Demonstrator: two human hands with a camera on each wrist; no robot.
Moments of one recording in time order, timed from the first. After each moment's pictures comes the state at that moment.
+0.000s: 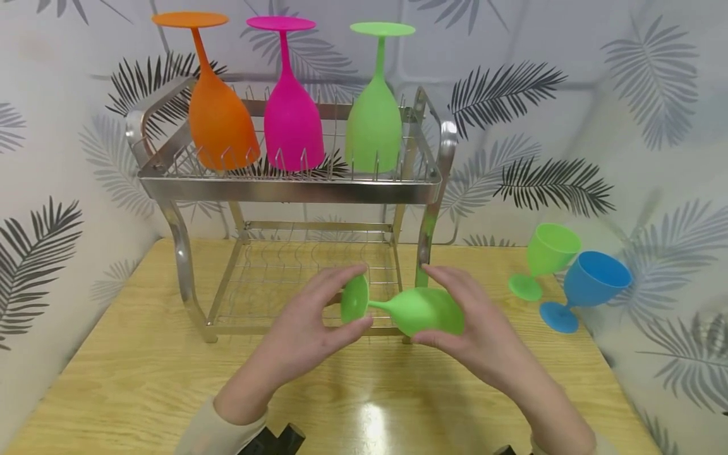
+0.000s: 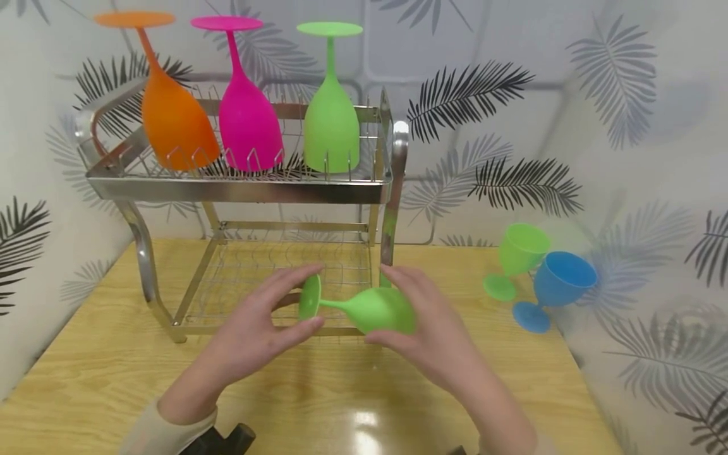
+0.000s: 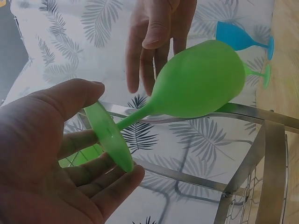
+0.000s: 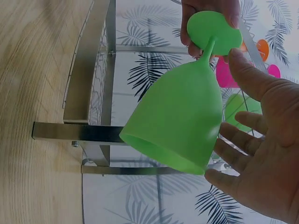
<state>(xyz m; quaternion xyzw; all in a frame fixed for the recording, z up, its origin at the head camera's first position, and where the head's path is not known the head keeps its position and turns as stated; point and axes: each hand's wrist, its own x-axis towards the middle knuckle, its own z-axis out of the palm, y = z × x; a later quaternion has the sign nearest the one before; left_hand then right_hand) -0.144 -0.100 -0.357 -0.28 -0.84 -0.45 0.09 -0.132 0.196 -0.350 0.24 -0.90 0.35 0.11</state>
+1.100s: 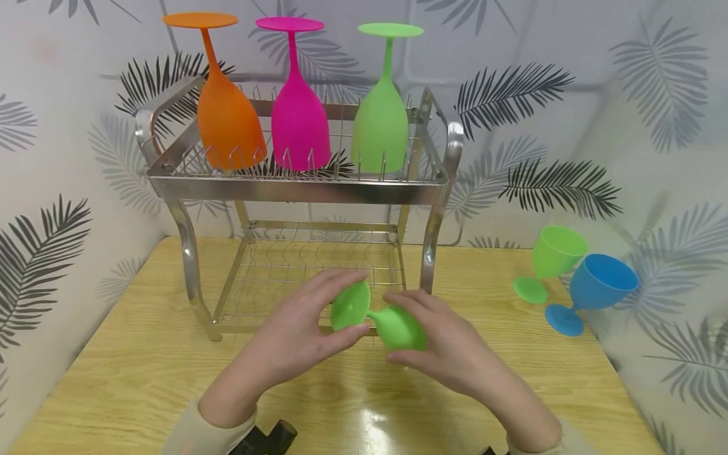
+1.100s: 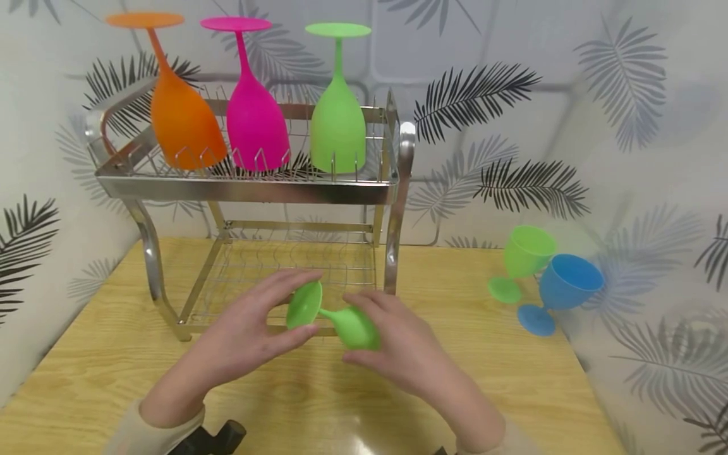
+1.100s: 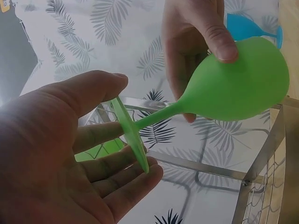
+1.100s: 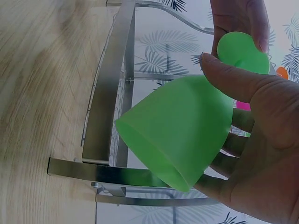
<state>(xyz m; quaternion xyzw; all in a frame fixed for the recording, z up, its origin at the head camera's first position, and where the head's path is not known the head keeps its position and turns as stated) -0.135 -0.116 -0.340 -0.31 -0.86 -0.39 0.09 -0.137 0.155 -0.370 0.27 -0.92 0.28 0.05</state>
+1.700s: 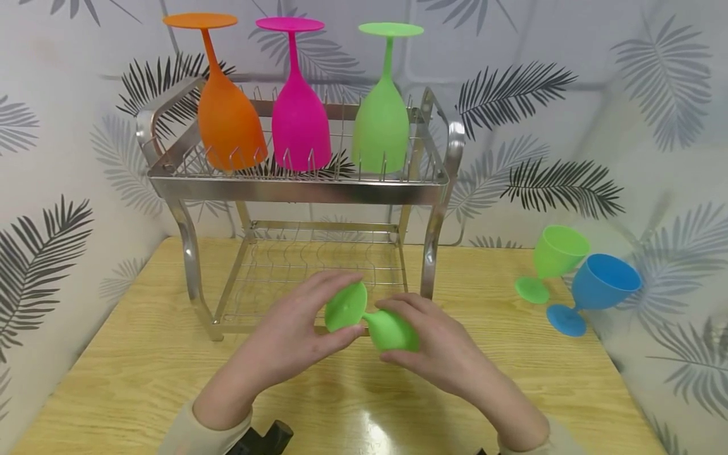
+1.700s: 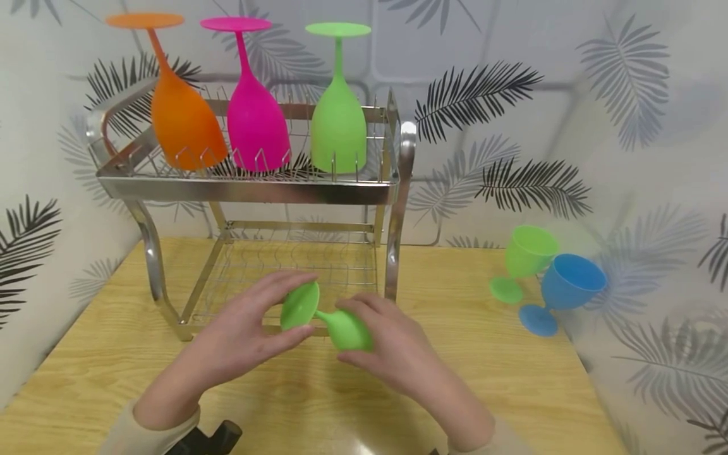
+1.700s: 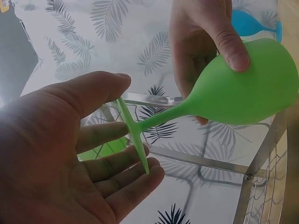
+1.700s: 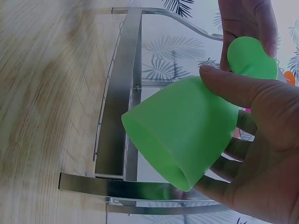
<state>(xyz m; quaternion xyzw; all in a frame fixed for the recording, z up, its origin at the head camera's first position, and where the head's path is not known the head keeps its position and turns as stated) -0.136 -0.122 -0.341 -0.31 -0.87 -0.37 0.10 -0.138 0.144 -0.378 0.27 -0.92 0.27 0.06</state>
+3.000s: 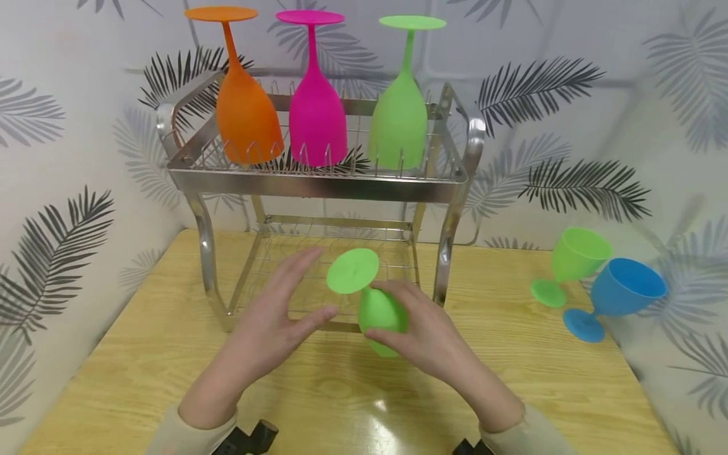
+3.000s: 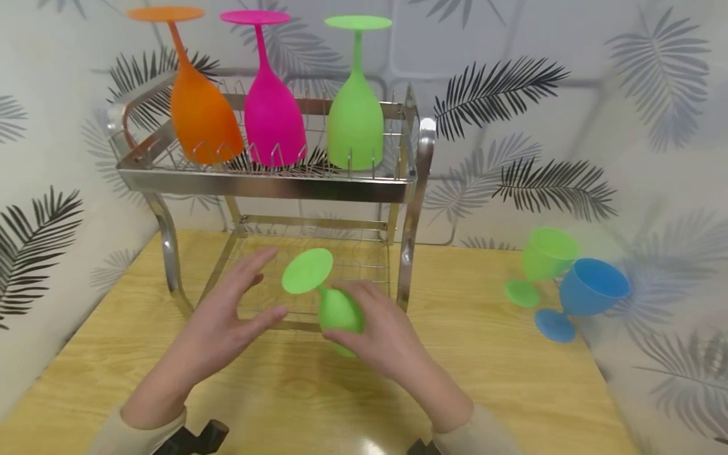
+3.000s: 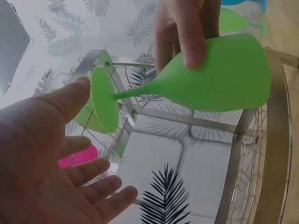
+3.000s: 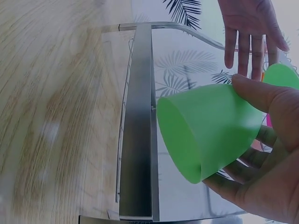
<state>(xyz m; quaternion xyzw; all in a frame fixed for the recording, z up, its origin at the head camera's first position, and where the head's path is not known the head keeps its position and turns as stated) -0.135 -0.162 -0.355 -0.22 -0.88 -0.39 0.13 -0.162 0.111 -0.392 0.26 -0.89 0.37 0.07</state>
